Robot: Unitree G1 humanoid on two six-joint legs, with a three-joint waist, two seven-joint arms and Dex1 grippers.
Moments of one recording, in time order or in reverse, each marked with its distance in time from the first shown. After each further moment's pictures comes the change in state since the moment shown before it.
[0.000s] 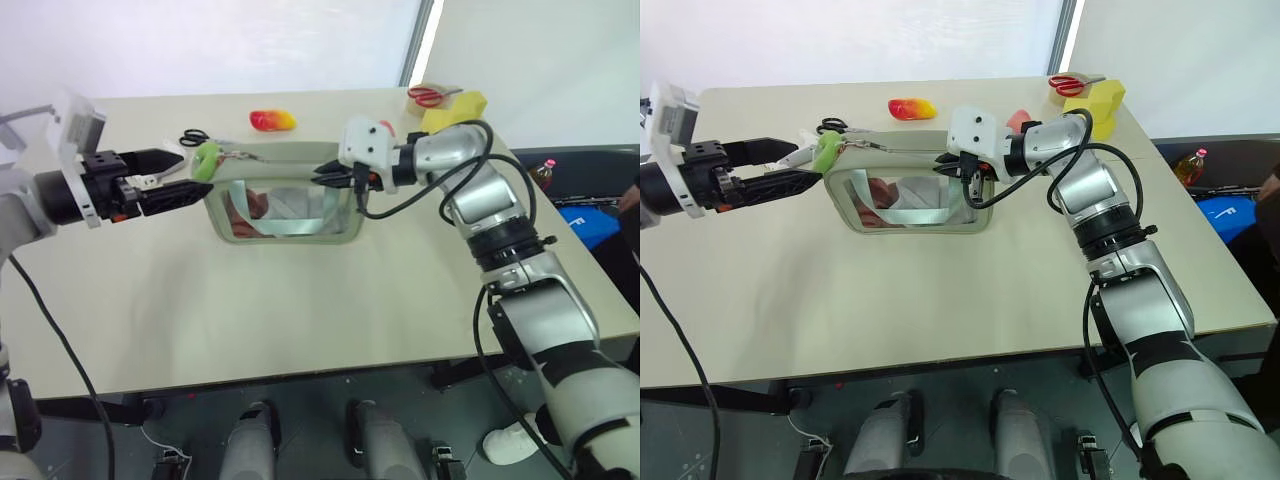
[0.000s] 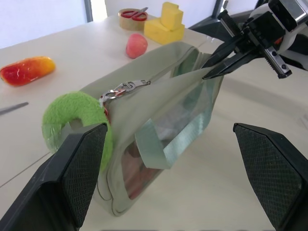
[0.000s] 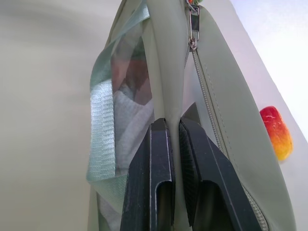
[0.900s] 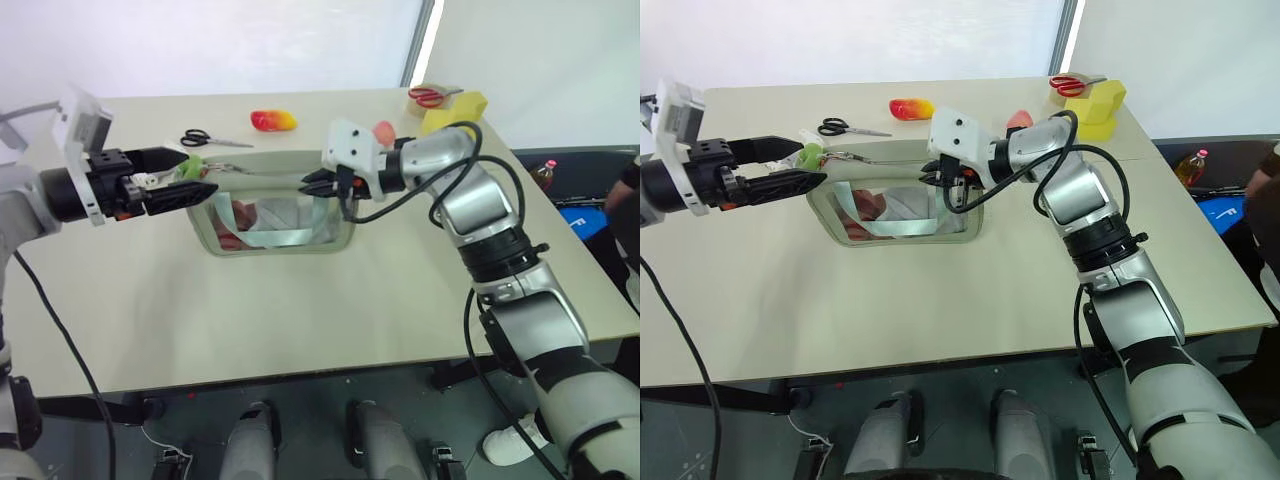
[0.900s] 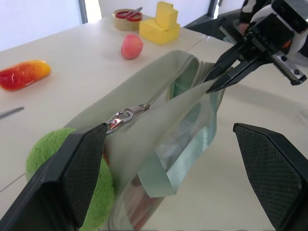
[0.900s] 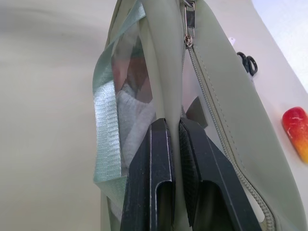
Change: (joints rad) left arm -0.022 0.002 -0.040 0.018 0.018 -0.029 -0.022; right arm 0.039 0.026 0.005 -0.242 -0.026 0.304 0.004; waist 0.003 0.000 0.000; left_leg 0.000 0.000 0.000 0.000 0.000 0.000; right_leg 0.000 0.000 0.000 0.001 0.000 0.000
